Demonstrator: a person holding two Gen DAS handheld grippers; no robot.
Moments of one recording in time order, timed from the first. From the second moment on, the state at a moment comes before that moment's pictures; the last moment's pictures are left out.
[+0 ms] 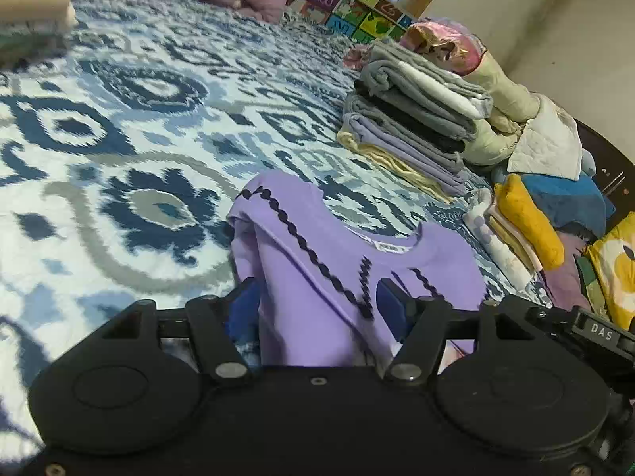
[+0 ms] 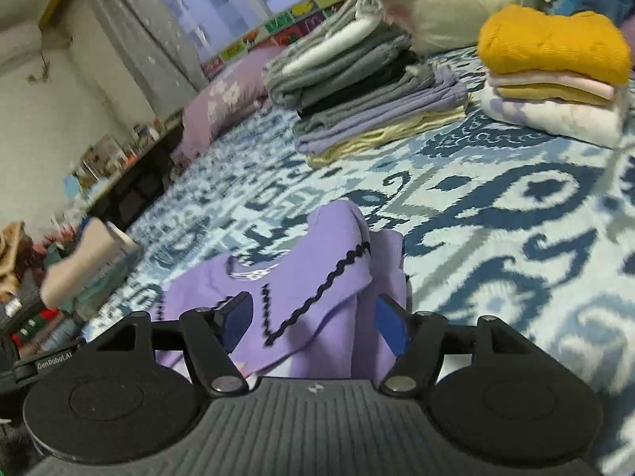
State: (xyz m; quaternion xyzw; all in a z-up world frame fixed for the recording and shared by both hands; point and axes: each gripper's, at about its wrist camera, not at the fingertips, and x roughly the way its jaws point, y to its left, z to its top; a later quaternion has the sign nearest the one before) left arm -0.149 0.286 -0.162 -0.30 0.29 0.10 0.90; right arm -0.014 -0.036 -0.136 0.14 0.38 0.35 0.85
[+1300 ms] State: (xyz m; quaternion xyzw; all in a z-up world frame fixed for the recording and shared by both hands) left arm -0.360 0.253 -0.104 -0.25 0.21 -0.04 0.95; right arm -0.116 -0.196 -0.120 0.24 0.42 0.42 0.77
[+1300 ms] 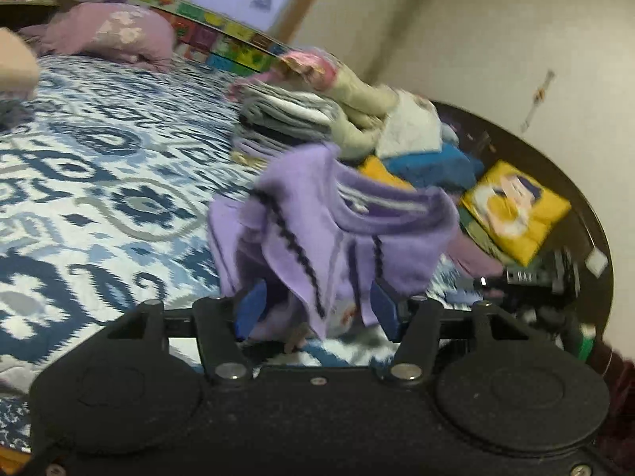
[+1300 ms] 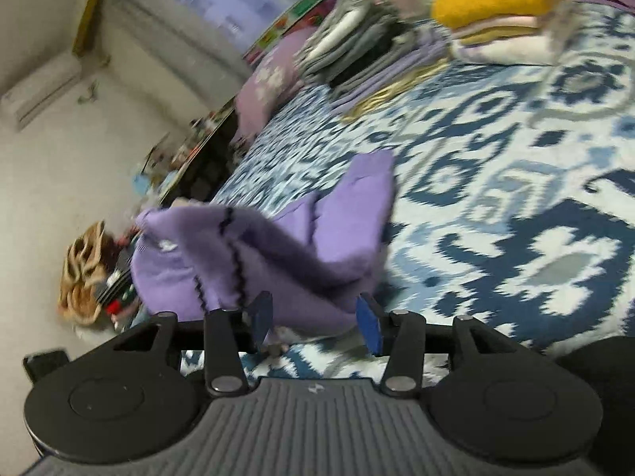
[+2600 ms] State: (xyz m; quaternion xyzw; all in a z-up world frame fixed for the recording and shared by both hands) left arm -0.154 0.333 -0.199 -0.37 0.41 -0.01 0.83; right arm 0.002 -0.094 -0.217 0.29 0.48 0.37 0.74
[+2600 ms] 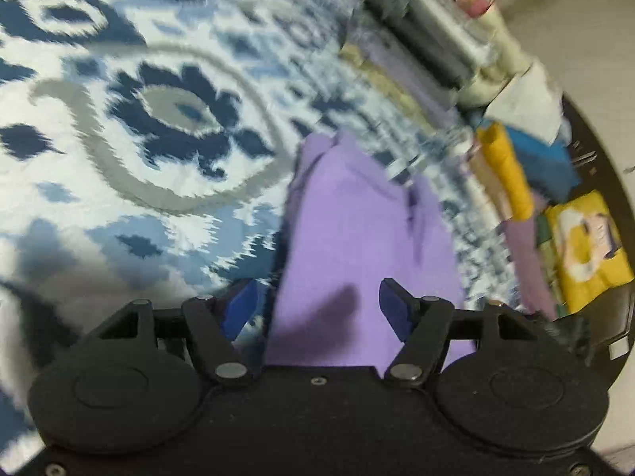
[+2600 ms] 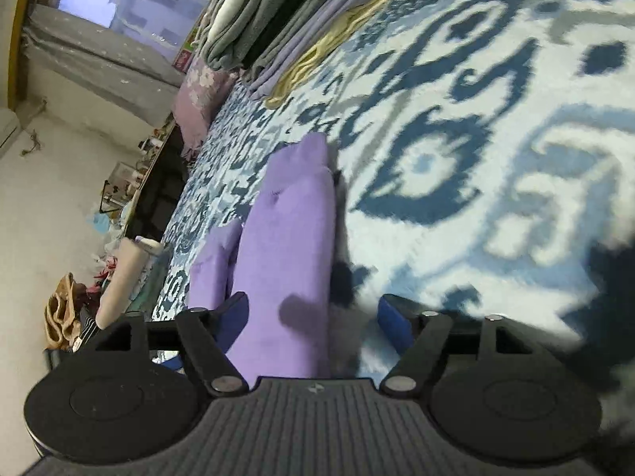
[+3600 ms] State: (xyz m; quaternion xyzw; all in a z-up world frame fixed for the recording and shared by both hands) left arm -0.059 0.388 -0.136 -0.38 0.27 0.07 0.88; right arm 0.105 0.020 -0.095 0.14 0.34 0.37 0.85
